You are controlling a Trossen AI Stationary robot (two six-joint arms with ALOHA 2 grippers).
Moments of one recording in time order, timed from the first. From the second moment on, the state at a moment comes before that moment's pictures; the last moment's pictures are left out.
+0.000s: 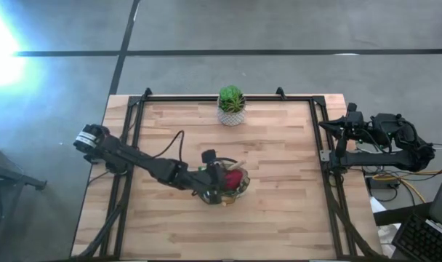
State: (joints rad) left arm -0.34 1.60 1.12 -0.01 -0.53 -0.09; right arm -0.06 0.22 0.86 -0.94 0.34 0.14
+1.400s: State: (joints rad) left arm -0.23 0.54 0.39 0.22 -0.18 0.06; right arm -0.06 0.22 0.86 -0.94 0.34 0.14
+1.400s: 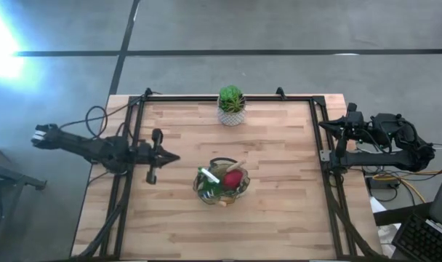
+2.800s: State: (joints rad) left arm 0.01 0.40 0.01 0.28 0.09 -0.18; right arm -0.06 0.22 0.86 -0.90 0.35 0.15
